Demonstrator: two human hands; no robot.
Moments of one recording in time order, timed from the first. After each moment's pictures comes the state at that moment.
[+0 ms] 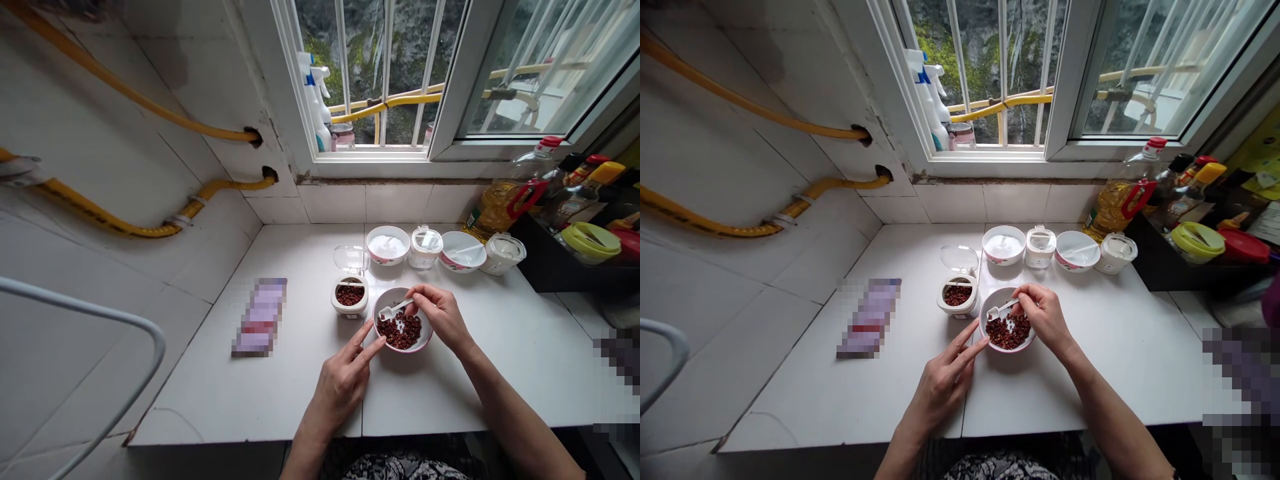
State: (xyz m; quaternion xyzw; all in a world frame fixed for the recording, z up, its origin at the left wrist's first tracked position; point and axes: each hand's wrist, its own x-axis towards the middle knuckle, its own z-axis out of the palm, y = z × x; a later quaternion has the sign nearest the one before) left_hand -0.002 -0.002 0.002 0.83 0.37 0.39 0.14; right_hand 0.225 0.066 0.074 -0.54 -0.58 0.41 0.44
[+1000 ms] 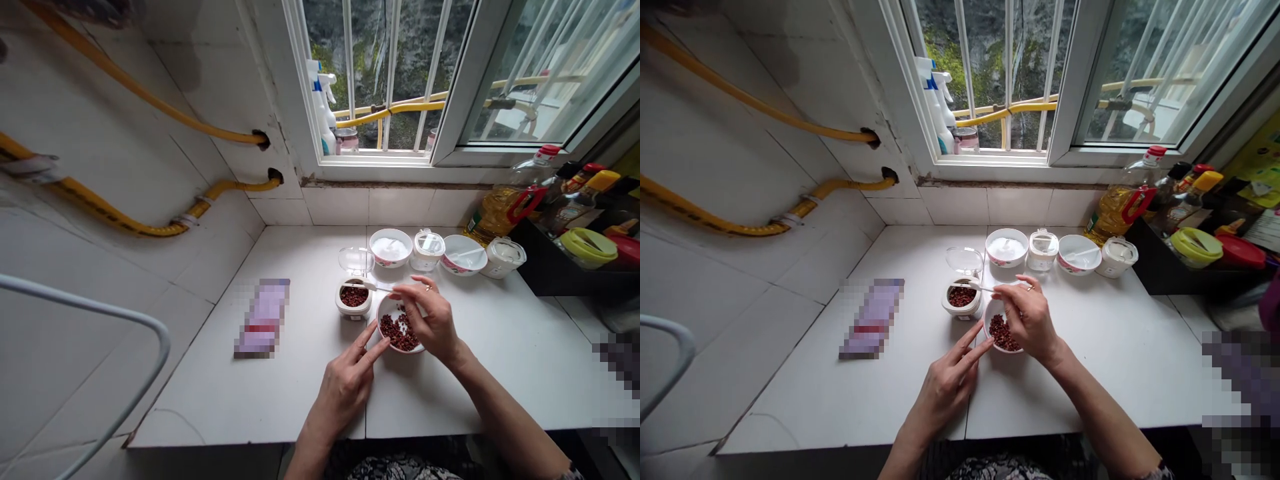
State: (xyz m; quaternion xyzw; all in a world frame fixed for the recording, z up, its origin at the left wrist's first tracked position) left_hand -0.001 -0.002 0.002 0.83 0.38 0.38 0.13; right_hand 0.199 0.064 0.081 -0.41 -0.76 0.13 0.48
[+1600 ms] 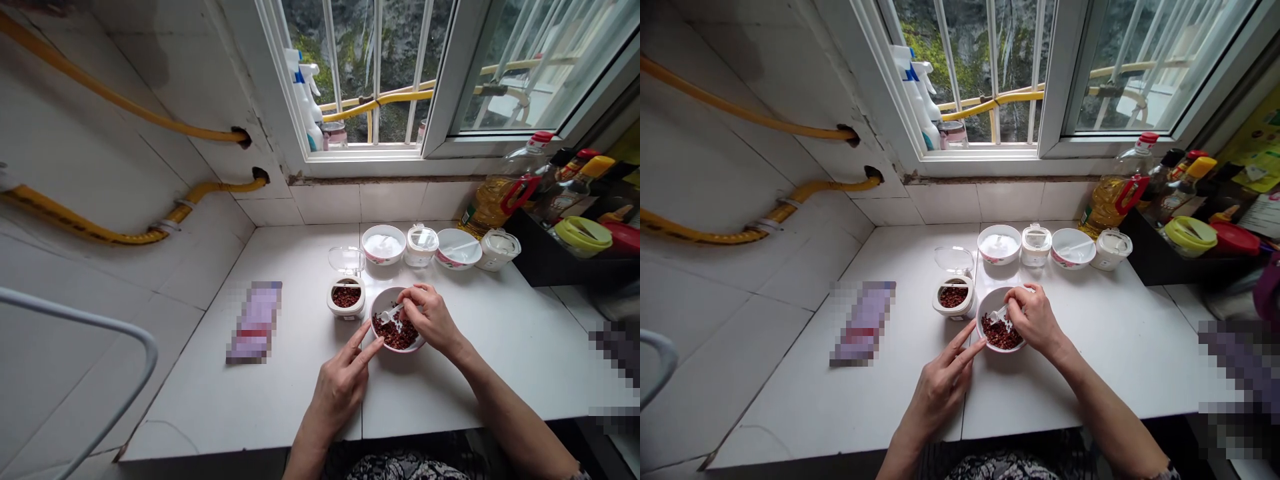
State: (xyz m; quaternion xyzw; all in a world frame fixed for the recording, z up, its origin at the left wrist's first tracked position) left_hand -0.002 -0.003 0.001 0.83 0.37 0.39 0.14; right_hand 0.219 0.066 0.066 -0.52 -0.73 0.23 0.38
